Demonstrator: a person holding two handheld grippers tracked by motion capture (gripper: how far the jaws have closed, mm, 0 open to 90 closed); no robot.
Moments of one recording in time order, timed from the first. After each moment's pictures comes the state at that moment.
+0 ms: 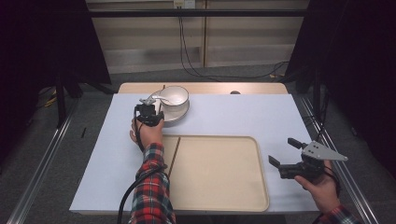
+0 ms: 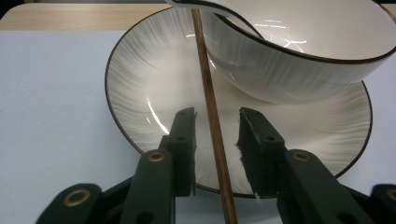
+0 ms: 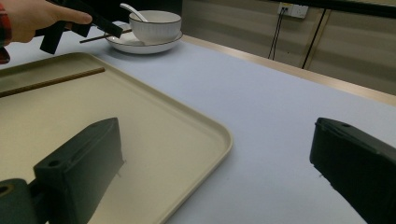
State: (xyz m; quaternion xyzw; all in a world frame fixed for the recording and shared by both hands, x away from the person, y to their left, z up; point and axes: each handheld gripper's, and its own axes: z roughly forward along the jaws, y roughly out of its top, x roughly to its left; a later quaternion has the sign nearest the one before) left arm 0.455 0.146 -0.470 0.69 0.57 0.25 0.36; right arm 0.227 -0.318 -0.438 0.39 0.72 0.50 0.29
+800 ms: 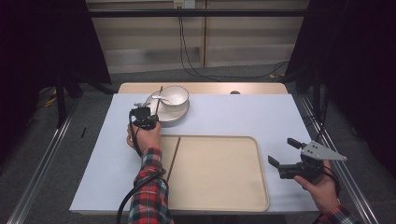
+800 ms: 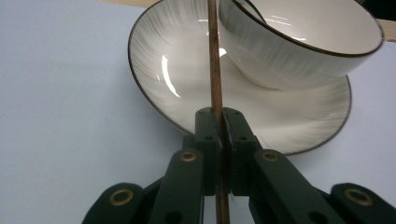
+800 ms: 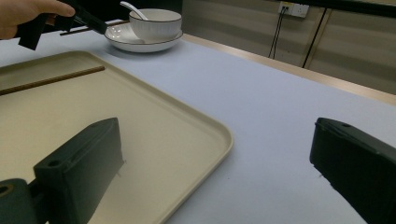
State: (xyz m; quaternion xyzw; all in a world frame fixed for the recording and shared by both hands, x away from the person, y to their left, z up) left arm 0.426 0.154 -0.458 0.65 0.62 0.23 0.37; right arm 0.227 -0.317 -0.439 0.39 0.72 0.50 0.29
